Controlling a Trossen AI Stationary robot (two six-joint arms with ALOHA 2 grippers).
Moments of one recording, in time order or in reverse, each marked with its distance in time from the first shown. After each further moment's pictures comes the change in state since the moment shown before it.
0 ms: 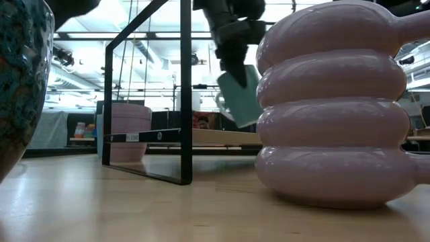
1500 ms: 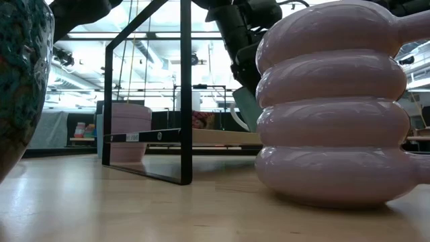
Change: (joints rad) left arm -0.026 0.095 0.030 0.114 -0.088 0.022; right arm 0.044 -0.082 0.000 -0.108 0.041 0.015
